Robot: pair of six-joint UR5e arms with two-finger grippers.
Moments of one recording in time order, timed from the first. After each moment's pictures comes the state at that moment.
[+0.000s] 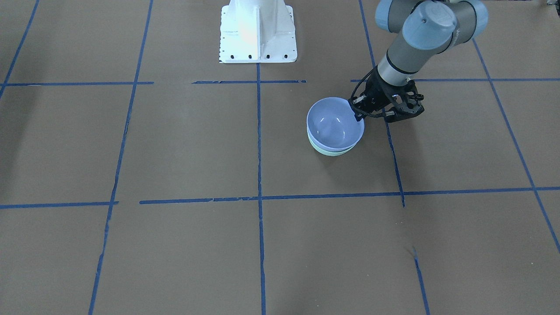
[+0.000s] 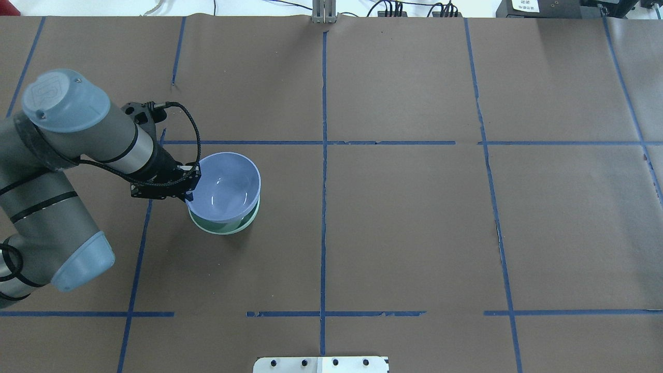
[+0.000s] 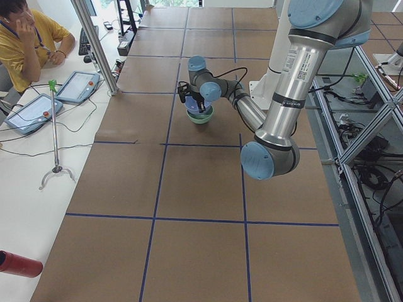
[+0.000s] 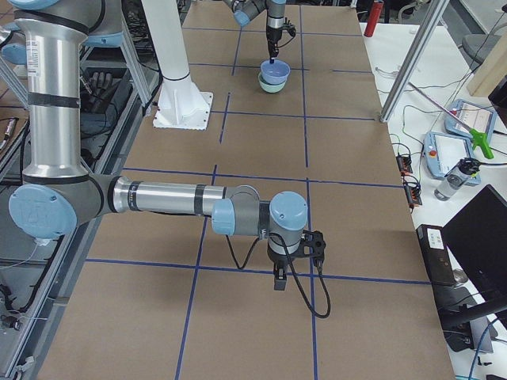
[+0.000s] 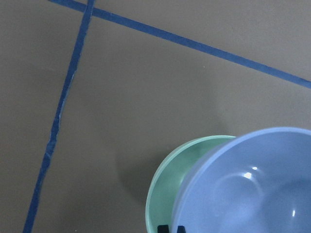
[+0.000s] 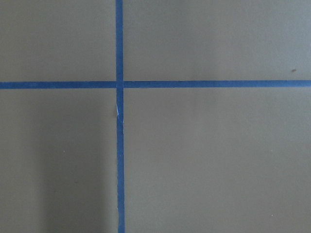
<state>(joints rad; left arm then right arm) -0.71 -1.90 -1.92 -1.66 -2.14 -1.36 1.58 -1.63 1.62 -1.55 2.27 0.03</state>
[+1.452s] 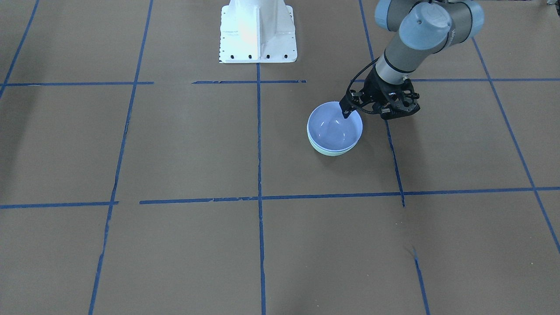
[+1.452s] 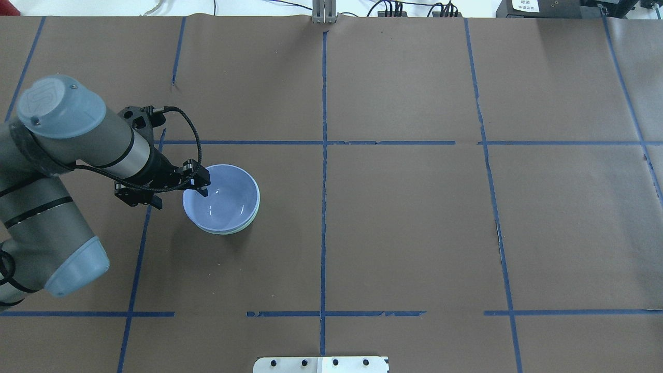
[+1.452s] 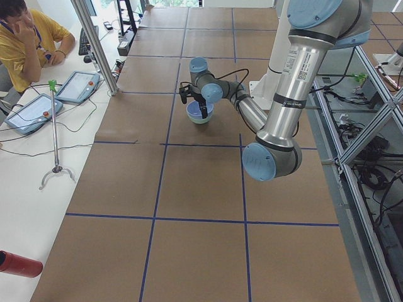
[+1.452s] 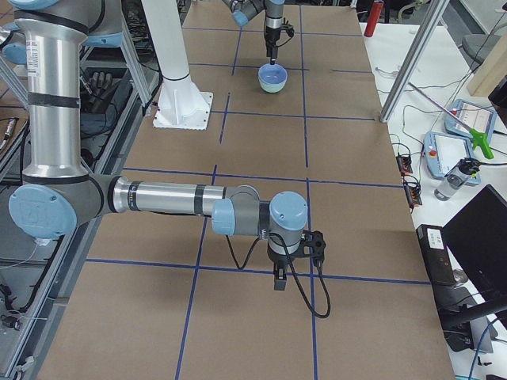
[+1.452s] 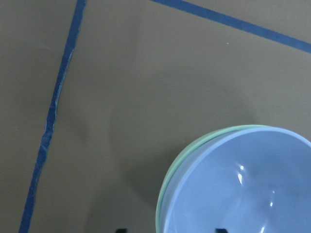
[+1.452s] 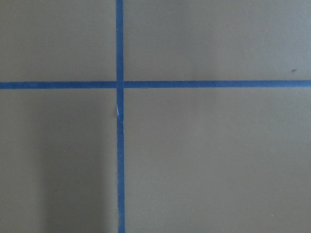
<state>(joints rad) -0.73 -1.87 -1.95 -1.67 -2.14 -1.28 1.58 -1.63 1.62 -1.55 2.28 0.03</state>
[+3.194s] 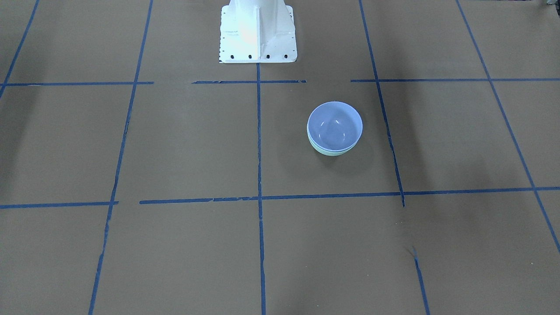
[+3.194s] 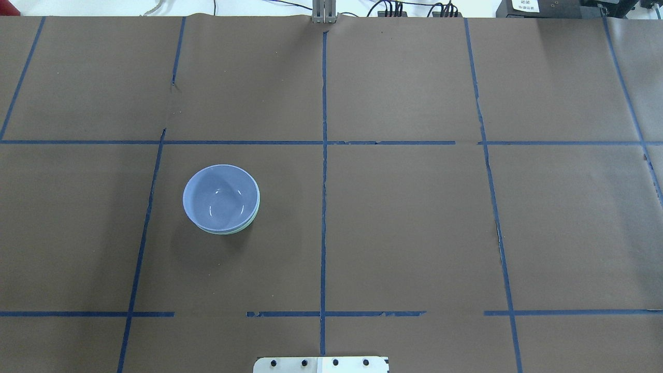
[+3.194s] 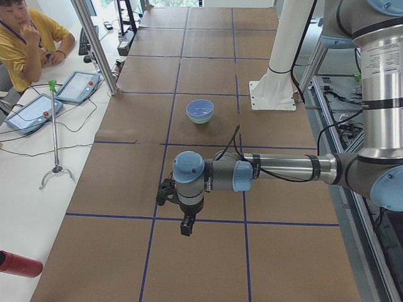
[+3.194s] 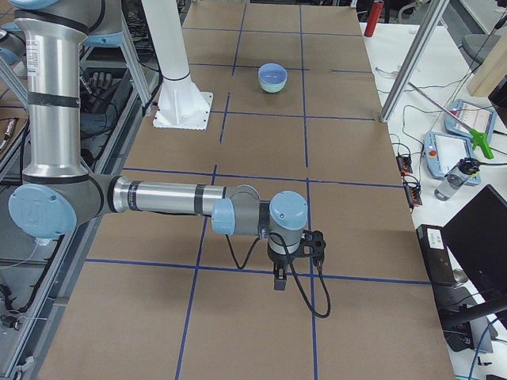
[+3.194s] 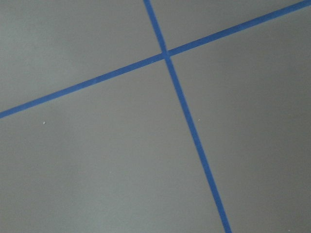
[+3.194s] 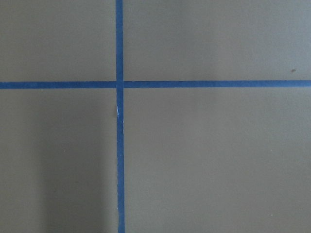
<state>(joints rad) -1.60 -1.41 -1.73 -1.55 -2.29 0.25 1.58 -1.63 1.62 -1.55 2.27 0.03</state>
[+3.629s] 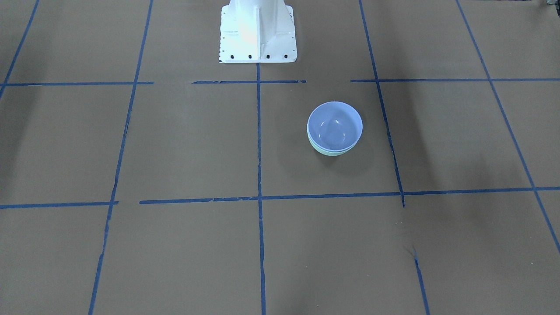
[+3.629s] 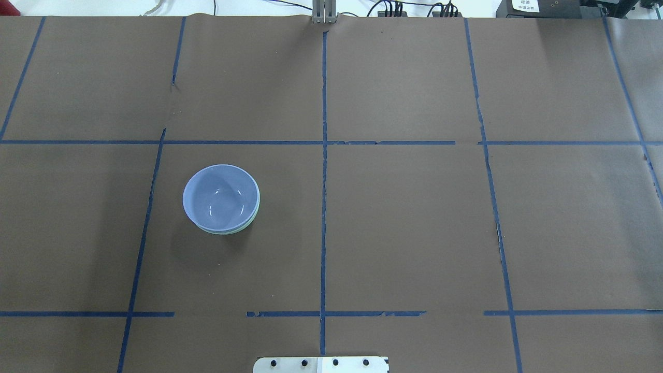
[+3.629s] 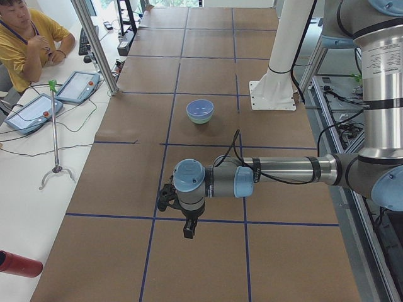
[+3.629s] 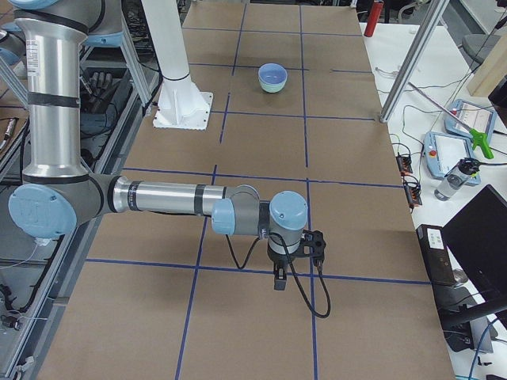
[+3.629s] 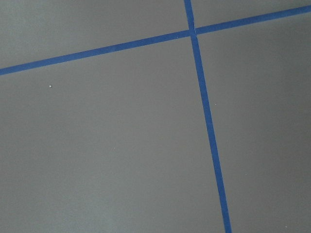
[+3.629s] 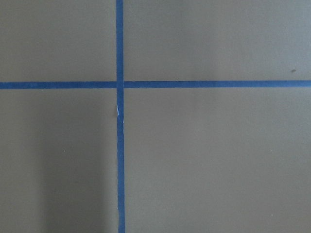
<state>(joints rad) -1.60 -1.41 -1.71 -1.57 -2.33 0.23 1.58 -1.63 1.62 -1.55 2.28 0.03</state>
